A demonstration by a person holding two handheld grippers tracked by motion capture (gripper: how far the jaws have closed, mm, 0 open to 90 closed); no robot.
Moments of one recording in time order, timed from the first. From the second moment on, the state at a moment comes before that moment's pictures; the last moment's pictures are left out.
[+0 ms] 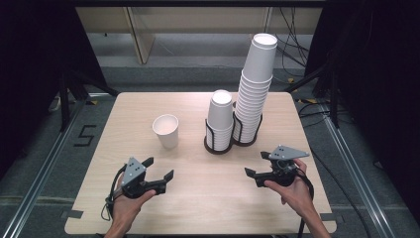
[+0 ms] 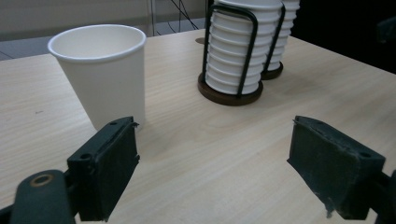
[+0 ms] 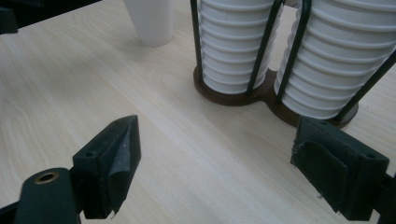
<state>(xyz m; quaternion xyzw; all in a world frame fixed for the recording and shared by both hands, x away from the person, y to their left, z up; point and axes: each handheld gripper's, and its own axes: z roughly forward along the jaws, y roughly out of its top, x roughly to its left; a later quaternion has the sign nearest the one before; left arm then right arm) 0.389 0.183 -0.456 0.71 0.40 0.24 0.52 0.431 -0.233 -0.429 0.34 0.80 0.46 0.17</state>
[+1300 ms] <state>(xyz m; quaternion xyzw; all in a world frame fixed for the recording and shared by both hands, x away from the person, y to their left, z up) 0.362 0.173 -0.474 0.74 0.38 0.22 0.51 0.479 -0.265 -0.356 0.39 0.74 0.51 0.20</state>
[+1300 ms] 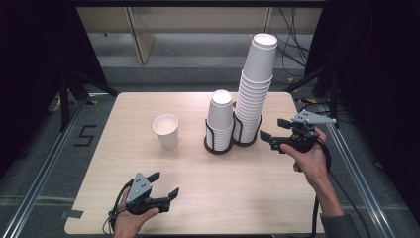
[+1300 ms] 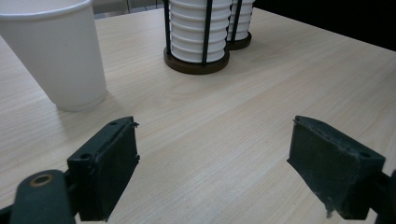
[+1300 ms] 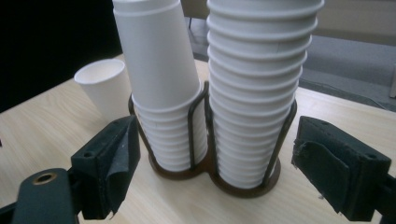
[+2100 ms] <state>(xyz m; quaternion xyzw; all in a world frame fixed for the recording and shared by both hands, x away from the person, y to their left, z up) 0.367 0.174 -0.479 0.75 0.37 0.21 0.51 0.543 -0.256 -0.263 0.39 0.71 0.53 0.25</state>
